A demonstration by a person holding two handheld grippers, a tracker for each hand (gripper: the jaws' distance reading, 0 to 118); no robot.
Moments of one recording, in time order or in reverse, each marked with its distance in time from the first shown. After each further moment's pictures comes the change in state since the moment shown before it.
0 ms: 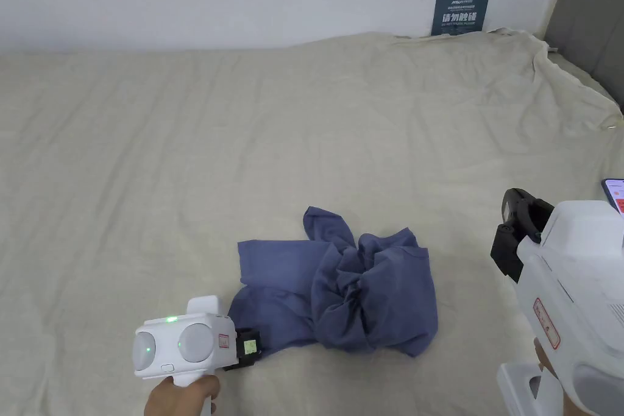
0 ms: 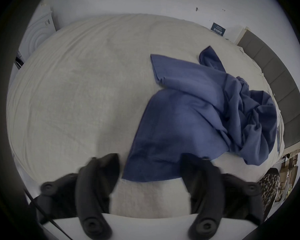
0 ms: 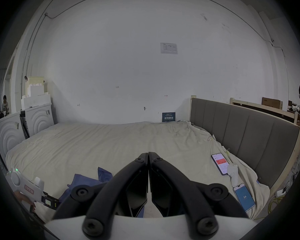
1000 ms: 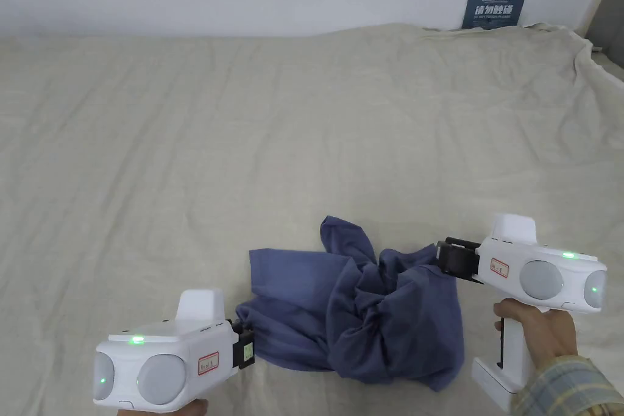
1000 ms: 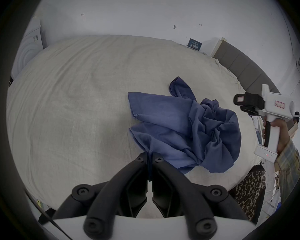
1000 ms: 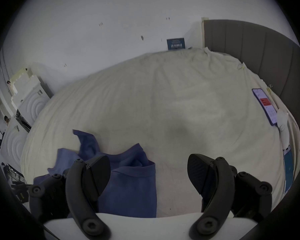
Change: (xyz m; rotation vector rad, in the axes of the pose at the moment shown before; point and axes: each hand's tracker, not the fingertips) left arm -0.003 0.019 0.064 0.158 -0.156 -0.078; right arm 0.021 -0.101 -0.227 -0.627 0.093 -0.159
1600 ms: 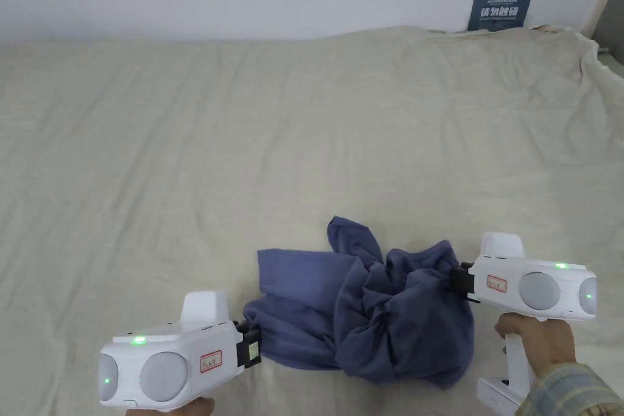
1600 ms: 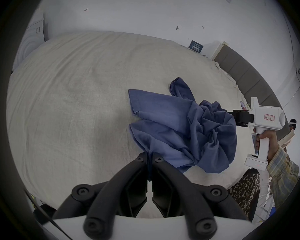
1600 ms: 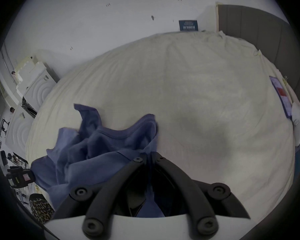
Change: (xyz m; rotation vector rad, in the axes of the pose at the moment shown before) left arm -0.008 -0.004 0.006 0.005 -0.038 0.060; right arm -0.021 -0.020 0.022 -0.075 0.096 0.041
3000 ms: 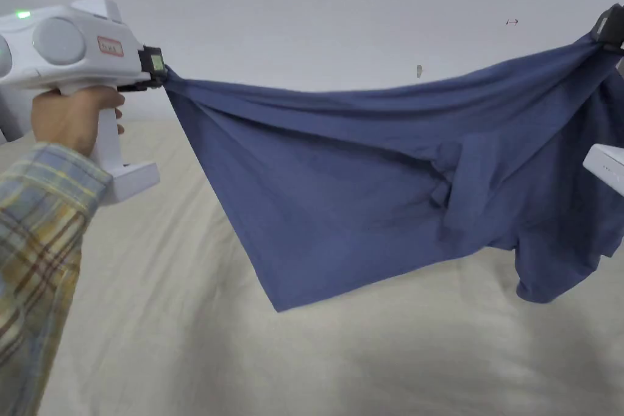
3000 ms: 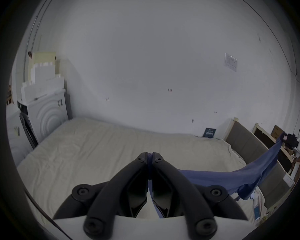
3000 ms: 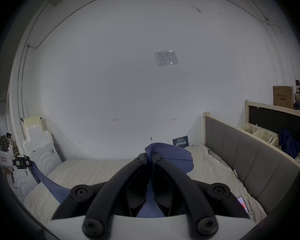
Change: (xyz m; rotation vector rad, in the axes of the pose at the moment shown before) left arm -0.027 0.351 0.204 0.626 0.173 -0.044; right arm 0.007 0.296 0.240 0.770 -0.051 -0.011
